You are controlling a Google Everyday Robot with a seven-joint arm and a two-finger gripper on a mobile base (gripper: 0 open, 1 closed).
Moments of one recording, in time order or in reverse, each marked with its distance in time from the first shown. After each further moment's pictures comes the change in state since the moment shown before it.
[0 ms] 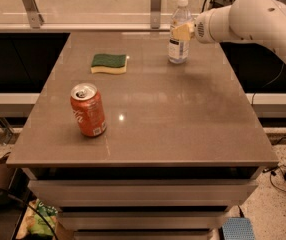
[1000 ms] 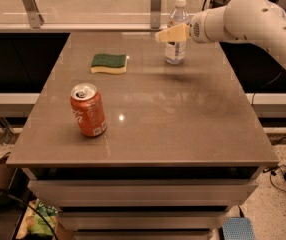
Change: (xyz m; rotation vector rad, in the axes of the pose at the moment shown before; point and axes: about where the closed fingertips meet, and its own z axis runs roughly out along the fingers) arm -0.002 0.004 0.010 -0.013 -0.008 0.001
